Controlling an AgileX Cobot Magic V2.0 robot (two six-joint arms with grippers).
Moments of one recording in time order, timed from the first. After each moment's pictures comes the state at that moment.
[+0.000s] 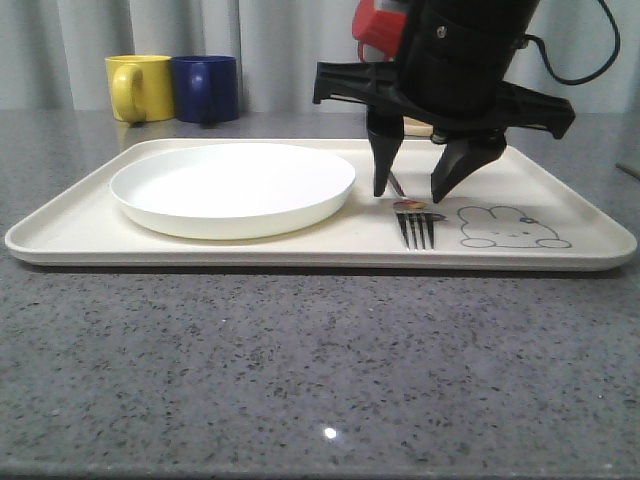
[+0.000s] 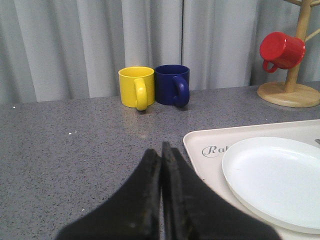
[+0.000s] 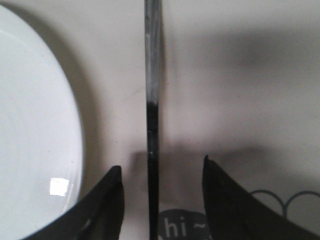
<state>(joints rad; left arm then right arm) -0.15 0.42 -0.41 -0.33 0.14 0.35 0.58 1.70 -1.28 -0.22 0.69 0.80</state>
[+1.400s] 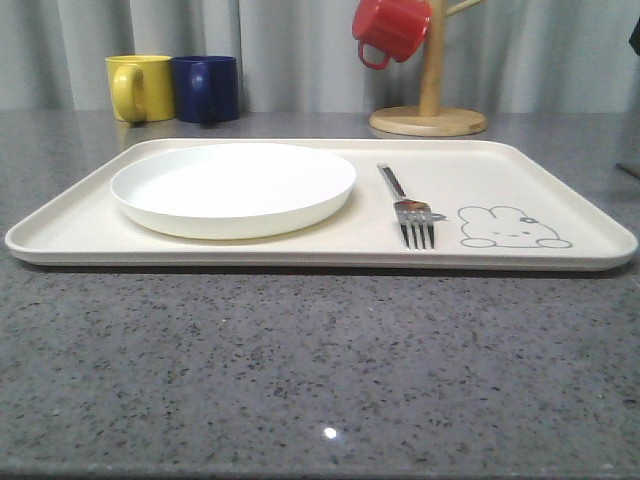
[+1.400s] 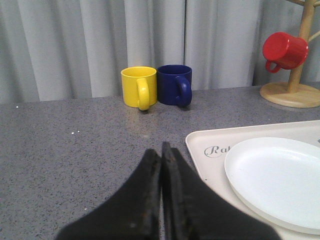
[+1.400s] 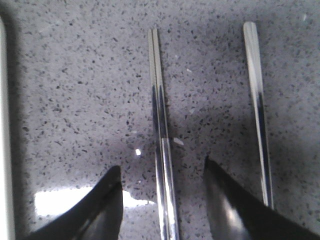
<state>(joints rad) -0.15 0.42 -0.41 -0.33 0.14 0.35 -0.06 1.56 -1.21 0.03 0.81 0.11</state>
